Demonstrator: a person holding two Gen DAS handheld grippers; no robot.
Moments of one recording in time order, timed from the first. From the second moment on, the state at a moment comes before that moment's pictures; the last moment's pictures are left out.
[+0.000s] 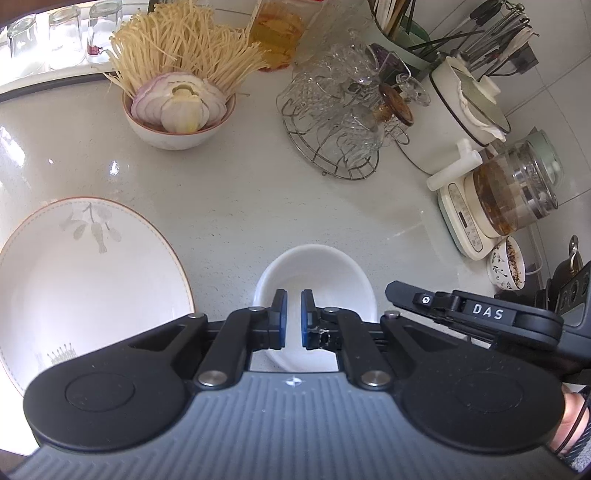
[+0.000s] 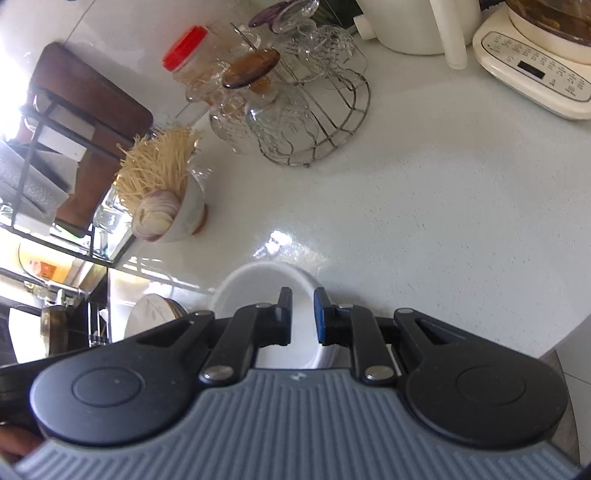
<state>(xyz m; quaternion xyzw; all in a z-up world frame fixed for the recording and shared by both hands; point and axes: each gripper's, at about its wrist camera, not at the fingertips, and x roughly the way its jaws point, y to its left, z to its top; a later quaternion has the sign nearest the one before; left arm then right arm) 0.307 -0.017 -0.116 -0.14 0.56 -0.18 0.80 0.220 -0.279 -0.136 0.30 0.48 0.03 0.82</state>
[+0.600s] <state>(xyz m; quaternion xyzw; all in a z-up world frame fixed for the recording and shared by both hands) 0.311 -0.025 -0.153 -0.14 0.59 -0.14 0.78 0.240 -0.281 -0.169 0.31 0.53 0.05 0.79</state>
